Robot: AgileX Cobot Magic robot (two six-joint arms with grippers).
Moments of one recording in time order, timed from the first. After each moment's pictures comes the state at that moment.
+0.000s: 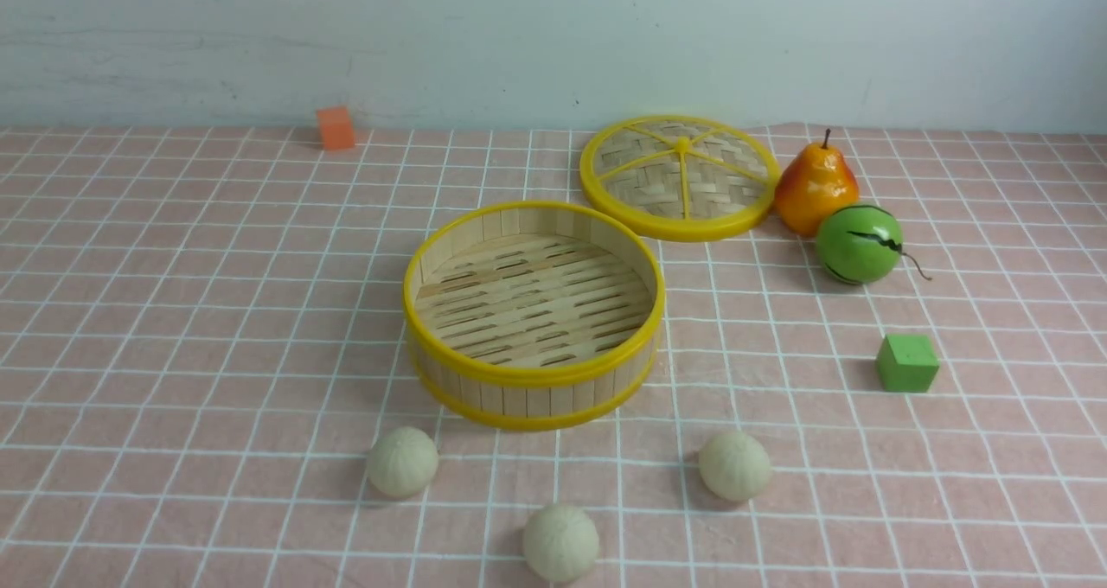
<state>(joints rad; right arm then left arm) -0.05 -0.01 0.01 0.01 0.39 0.12 -0.02 -0.01 0.03 -0.02 0.36 -0.13</state>
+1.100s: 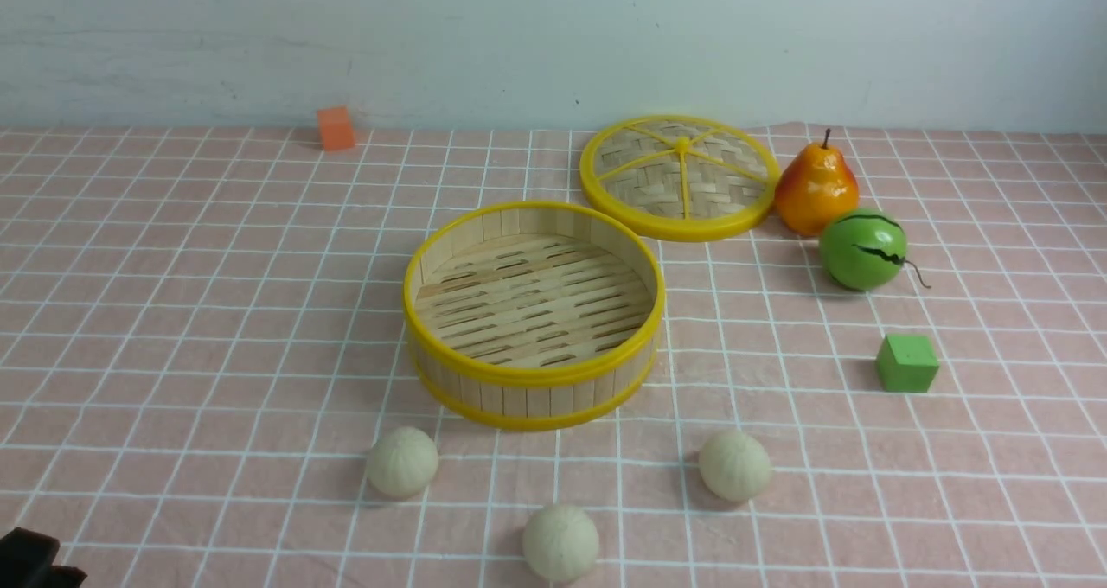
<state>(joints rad) -0.05 -0.01 0.01 0.01 0.39 0.12 -0.02 -0.01 0.01 -0.91 0.17 -0.50</state>
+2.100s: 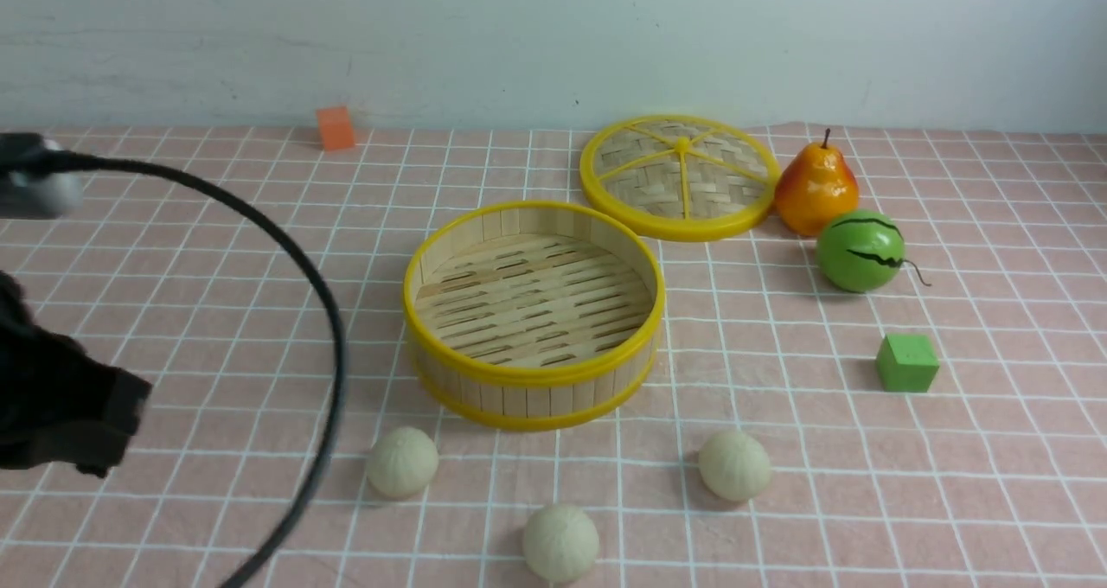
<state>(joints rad) -0.05 -0.01 0.01 0.01 0.39 0.12 -0.17 1.12 -1.04 -0.15 1.15 0.10</state>
